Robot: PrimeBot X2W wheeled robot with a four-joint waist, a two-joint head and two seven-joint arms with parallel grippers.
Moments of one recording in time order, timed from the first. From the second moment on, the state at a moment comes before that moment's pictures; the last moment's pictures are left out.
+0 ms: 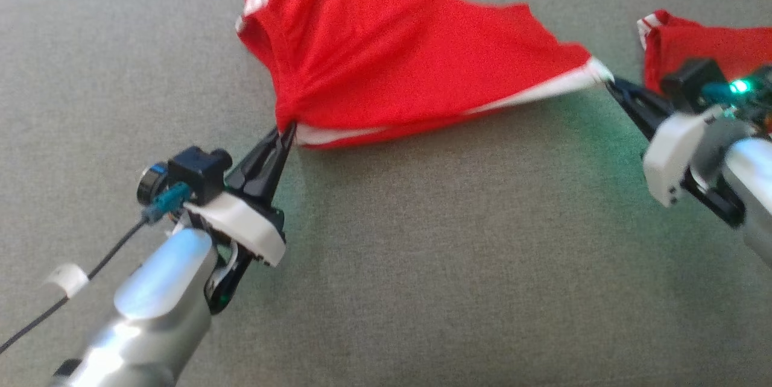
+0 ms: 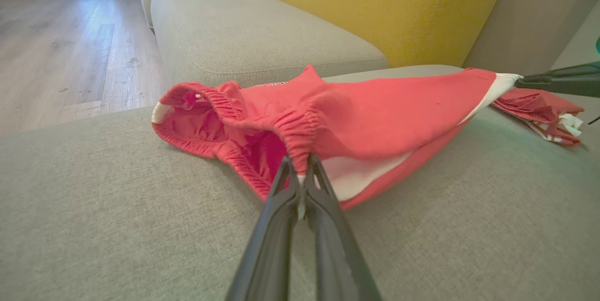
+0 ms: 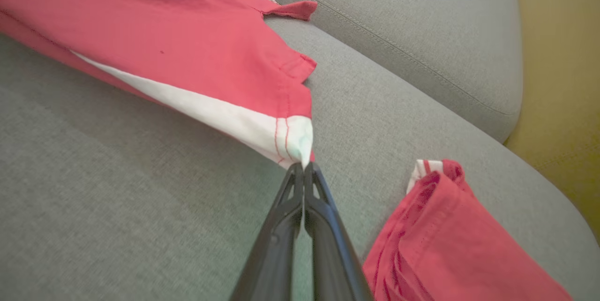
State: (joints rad) left arm -0.65 0.31 -0.80 0.63 -0.67 -0.13 -0.25; right arm -0.87 -0.62 1.04 0.68 0.60 0.13 -0.06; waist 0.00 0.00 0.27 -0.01
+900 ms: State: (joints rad) left arm -0.22 0.40 -0.90 0.32 -0.70 -0.06 -0.22; right arm -0.60 -1.03 1.28 0.23 0.93 0.13 0.15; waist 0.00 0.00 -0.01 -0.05
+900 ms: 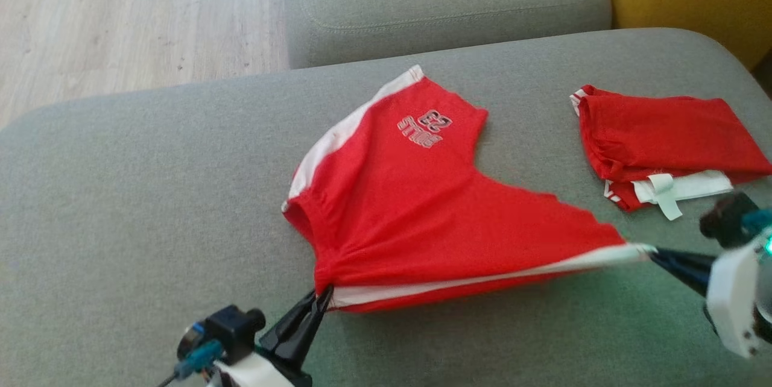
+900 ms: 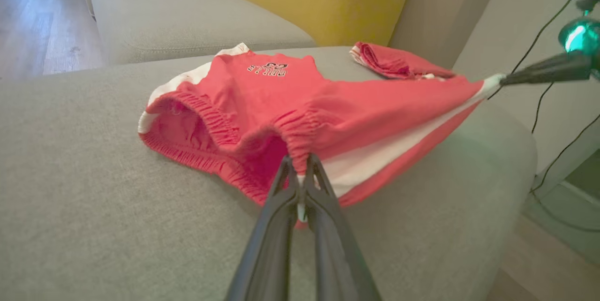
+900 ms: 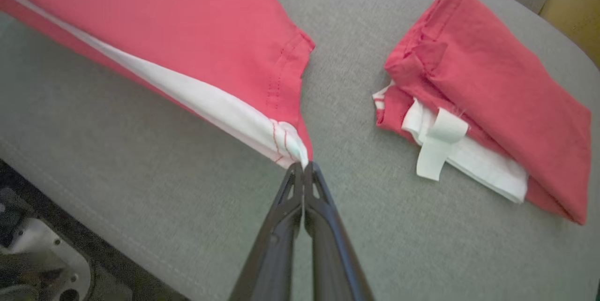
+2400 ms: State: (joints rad) left arm -0.76 0.18 -0.84 0.57 -0.68 -0.07 -0.19; right arm -1.27 -0.86 1.28 0.52 0.75 0.13 0.24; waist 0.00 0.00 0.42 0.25
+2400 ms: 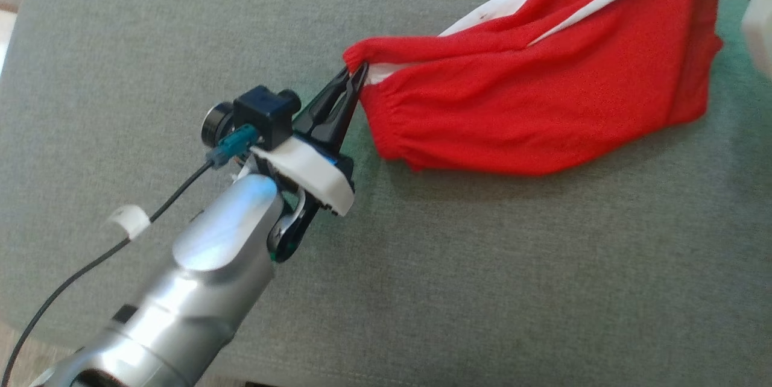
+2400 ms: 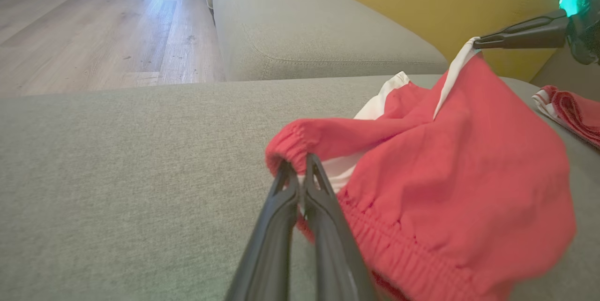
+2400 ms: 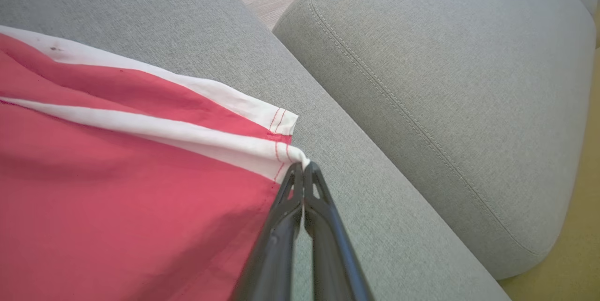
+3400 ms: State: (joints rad) left arm -0.88 0.09 -0.76 0.76 -0.65 -0.08 -0.25; right arm -1.38 -0.73 1.28 0.78 0.79 0.13 -0.02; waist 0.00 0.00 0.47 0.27
